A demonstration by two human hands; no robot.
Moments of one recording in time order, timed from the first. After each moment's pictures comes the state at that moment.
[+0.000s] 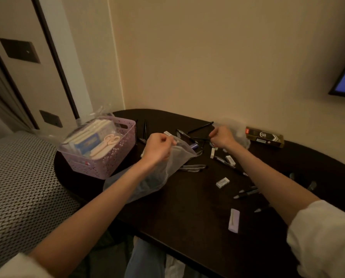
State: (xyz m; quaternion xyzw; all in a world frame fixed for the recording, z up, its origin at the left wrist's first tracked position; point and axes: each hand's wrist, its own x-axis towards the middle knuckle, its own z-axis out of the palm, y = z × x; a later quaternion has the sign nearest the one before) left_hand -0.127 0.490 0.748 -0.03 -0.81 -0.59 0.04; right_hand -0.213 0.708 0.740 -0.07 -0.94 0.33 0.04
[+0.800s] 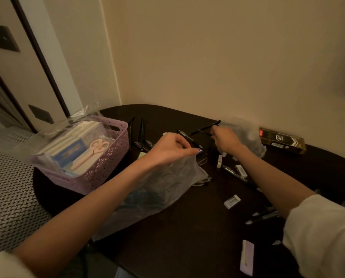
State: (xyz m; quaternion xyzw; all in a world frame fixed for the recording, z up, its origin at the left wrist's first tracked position) left_hand -0.199 0.511 0.747 -0.13 -0.88 -0.45 -0.05; right_hand -0.310 0.729 0.699 0.11 -0.99 0.03 0.05
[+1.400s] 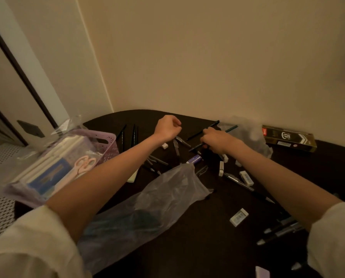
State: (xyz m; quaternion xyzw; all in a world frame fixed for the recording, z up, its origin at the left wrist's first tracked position) left_hand -0.354 0.532 0.717 -0.09 -0.93 -0.36 0.04; right_hand -0.341 0.724 0.698 0.25 -0.96 -0.15 -0.03
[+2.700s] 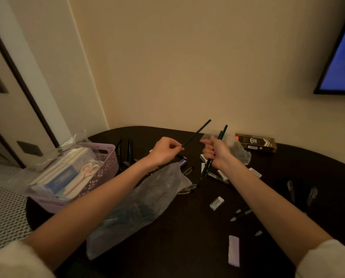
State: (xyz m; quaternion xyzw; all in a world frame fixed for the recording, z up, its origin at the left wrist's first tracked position) left_hand -0.228 0.546 0.757 -0.17 -0.89 -0.43 -0.02; right_hand -0.223 0.721 0.739 -0.20 -0.46 0.87 -0.01
